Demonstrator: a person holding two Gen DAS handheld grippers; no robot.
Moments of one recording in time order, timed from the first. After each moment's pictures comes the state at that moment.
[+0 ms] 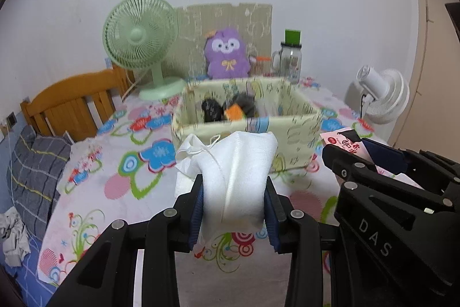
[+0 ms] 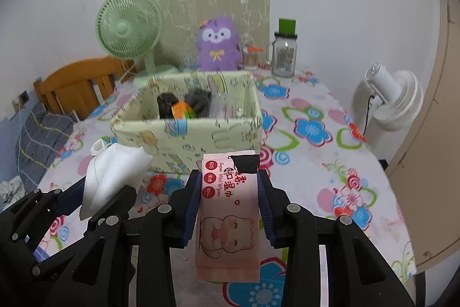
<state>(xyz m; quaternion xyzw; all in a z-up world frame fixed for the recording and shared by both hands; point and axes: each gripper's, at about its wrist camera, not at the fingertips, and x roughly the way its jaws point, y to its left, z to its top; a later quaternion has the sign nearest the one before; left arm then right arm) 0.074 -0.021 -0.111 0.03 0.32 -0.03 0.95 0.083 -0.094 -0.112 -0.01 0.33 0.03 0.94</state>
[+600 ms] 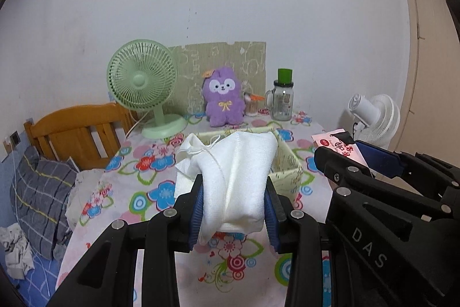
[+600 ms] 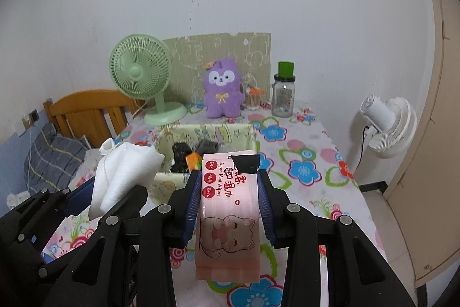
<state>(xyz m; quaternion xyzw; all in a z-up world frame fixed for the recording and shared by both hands) 0.067 -0.027 -0.049 0.03 0.26 -0.04 0.96 0.068 -0.095 -0.042 0.00 0.27 0.04 0.96</state>
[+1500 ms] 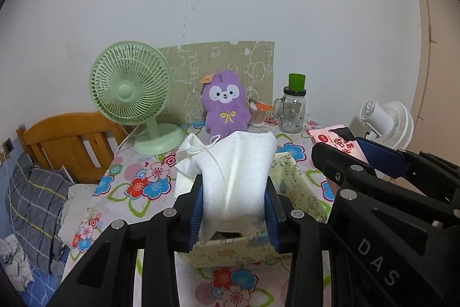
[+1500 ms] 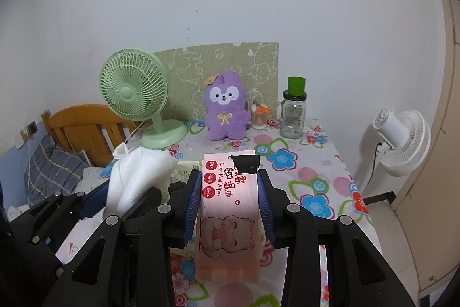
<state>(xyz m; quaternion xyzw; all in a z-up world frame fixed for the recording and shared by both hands) 0.159 -0.027 -0.044 0.03 0.27 -0.04 0.96 0.155 -0.093 -0.031 0.01 0.27 0.05 0.96</state>
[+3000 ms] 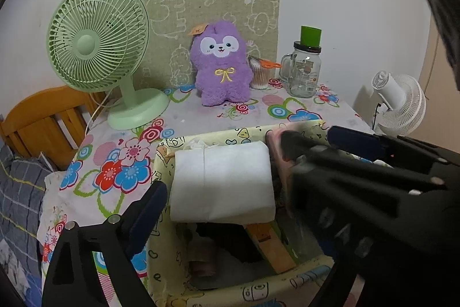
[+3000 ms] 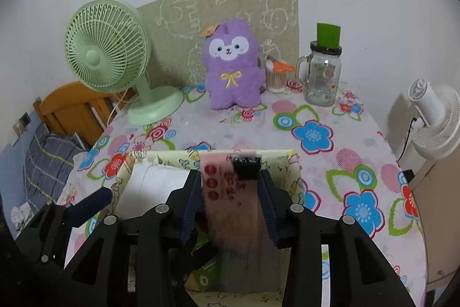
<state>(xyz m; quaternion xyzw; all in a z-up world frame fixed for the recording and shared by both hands) 0.243 -0.013 -0.111 0.03 0.35 -0.07 0.93 0.274 -0.079 -0.106 0.02 0.37 0.07 0.93</state>
